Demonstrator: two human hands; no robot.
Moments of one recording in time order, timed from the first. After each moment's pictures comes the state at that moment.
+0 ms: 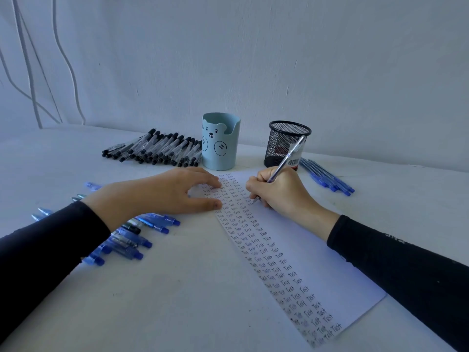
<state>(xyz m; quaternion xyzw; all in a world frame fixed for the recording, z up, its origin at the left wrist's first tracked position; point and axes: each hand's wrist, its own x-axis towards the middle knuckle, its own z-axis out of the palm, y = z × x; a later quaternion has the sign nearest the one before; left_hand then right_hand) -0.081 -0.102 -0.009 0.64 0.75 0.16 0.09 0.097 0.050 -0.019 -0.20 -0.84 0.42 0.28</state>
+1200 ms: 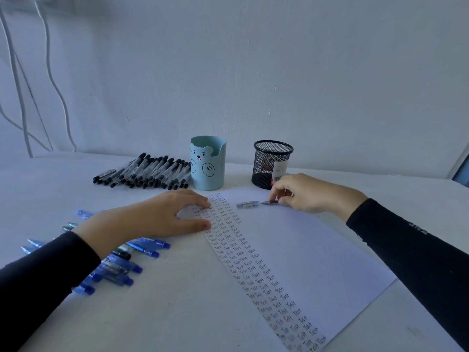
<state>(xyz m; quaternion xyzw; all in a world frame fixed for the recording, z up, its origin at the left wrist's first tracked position) -0.082 -0.101 -0.011 0.65 0.74 0.18 0.10 0.133 0.124 0.020 -0.23 -0.97 0.11 0.01</state>
